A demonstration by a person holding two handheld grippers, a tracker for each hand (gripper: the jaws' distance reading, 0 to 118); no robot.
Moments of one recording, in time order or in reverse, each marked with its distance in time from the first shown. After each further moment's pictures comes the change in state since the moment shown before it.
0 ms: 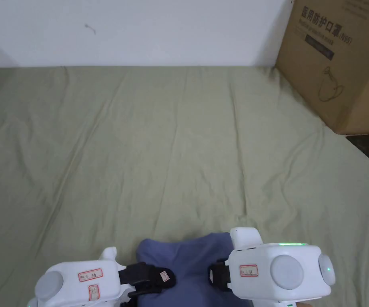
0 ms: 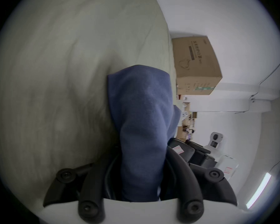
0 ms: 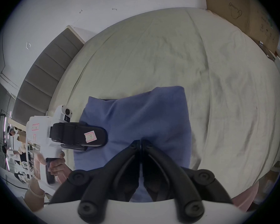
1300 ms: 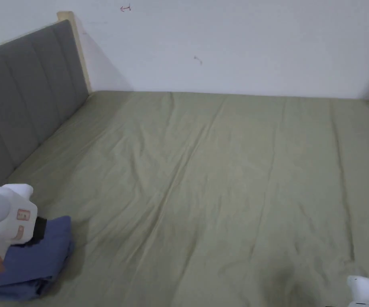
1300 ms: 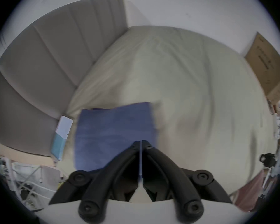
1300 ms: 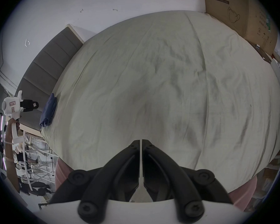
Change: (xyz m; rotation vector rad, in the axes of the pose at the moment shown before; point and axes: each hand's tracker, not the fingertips) left arm 0.075 0.063 0.315 0.408 1.112 -0.362; right arm -0.027 -0.013 0.017 0.013 -0.038 0.012
